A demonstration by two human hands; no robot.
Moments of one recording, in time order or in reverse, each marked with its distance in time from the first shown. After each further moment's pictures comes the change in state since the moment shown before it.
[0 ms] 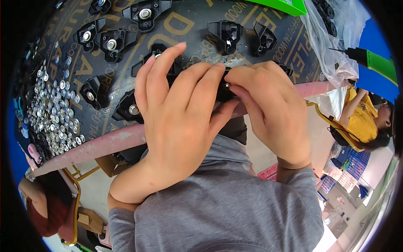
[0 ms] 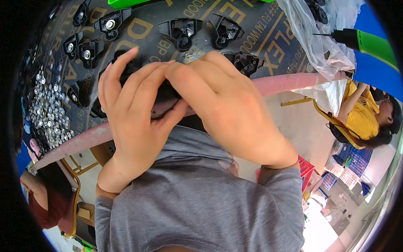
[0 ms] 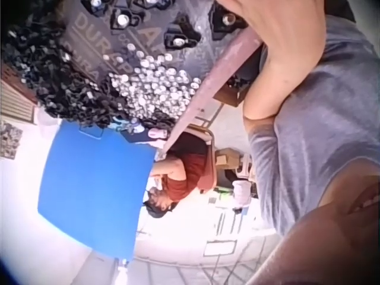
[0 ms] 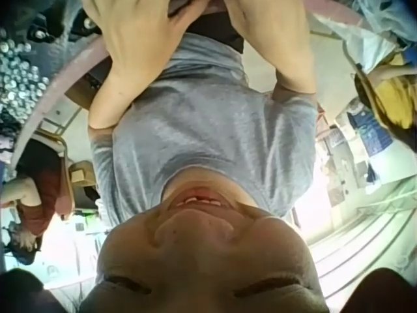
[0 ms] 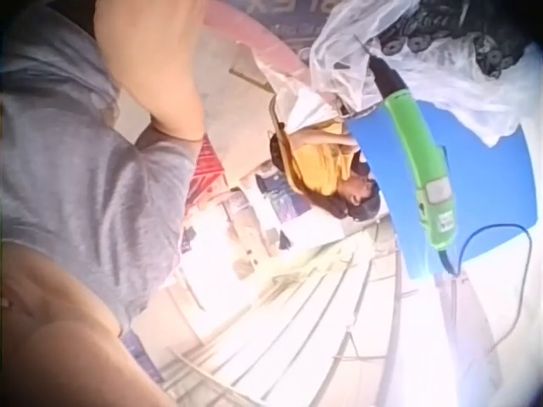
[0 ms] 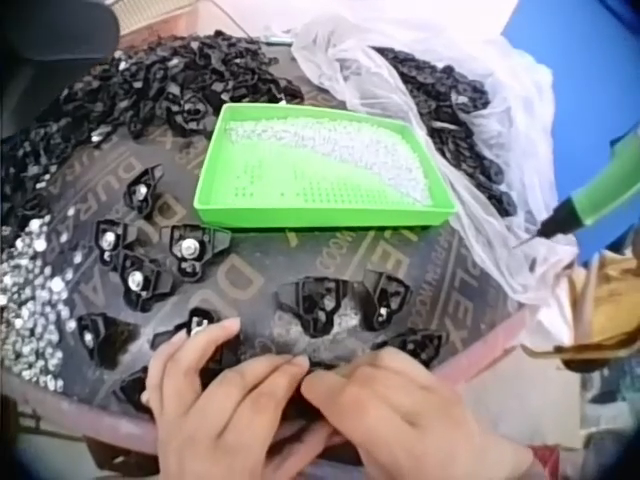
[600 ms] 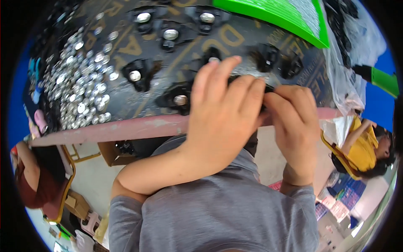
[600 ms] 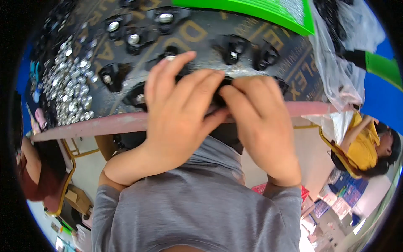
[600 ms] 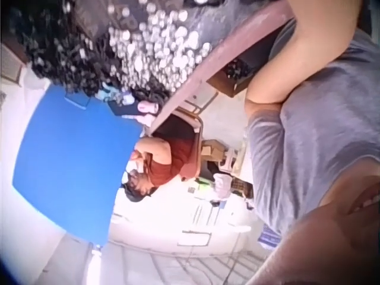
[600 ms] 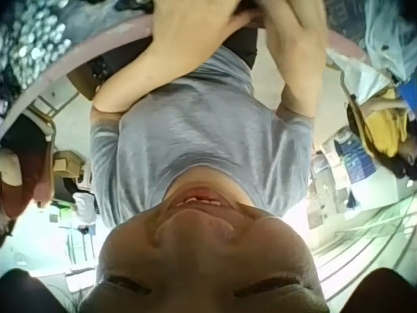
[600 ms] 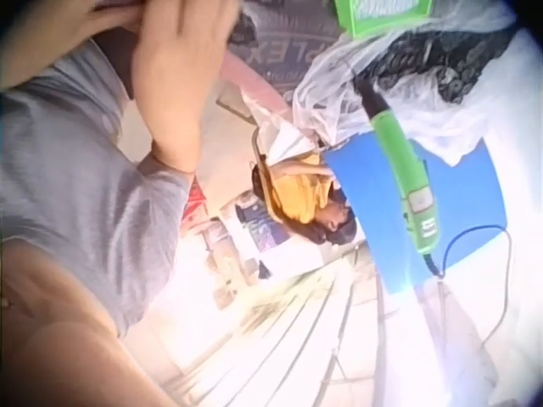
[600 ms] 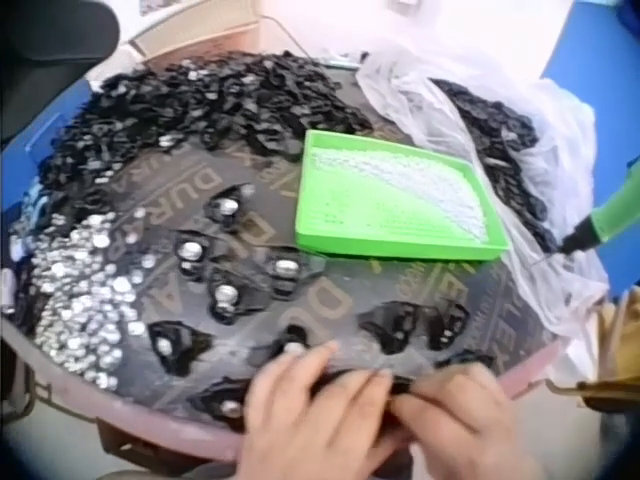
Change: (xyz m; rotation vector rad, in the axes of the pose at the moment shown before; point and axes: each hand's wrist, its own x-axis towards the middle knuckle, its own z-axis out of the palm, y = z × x) left_hand -0.006 0.001 0.001 -0.082 0.070 -0.025; right_hand 0.001 -0.009 -0.006 -0.163 -0.140 -0.115
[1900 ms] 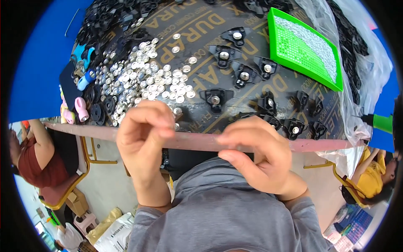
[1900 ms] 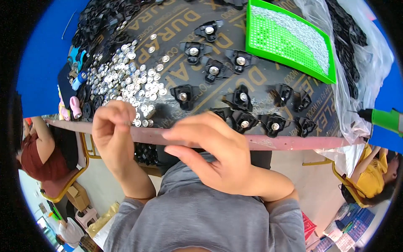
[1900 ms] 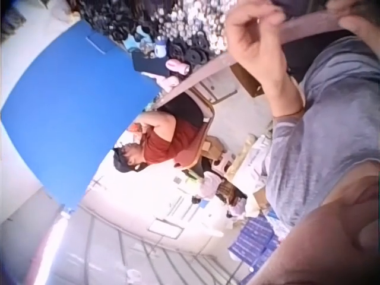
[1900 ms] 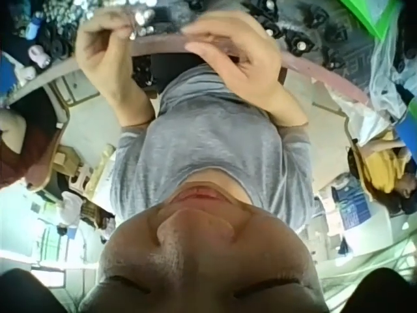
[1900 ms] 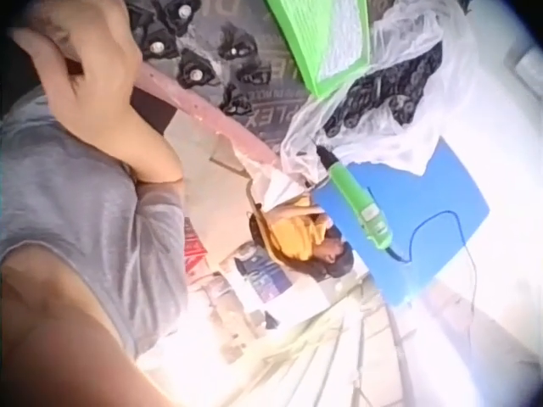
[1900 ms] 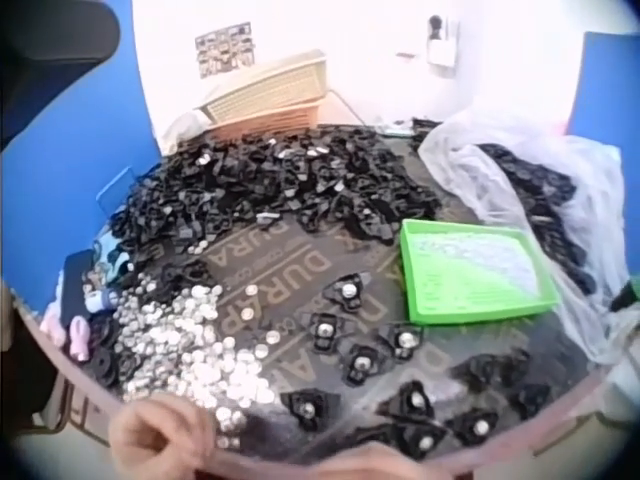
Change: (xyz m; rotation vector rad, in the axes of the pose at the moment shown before) left_hand -0.054 -0.103 -0.141 -0.983 0.435 -0.241; right_hand 0.073 -0.099 0.059 0.912 0.216 -0.050
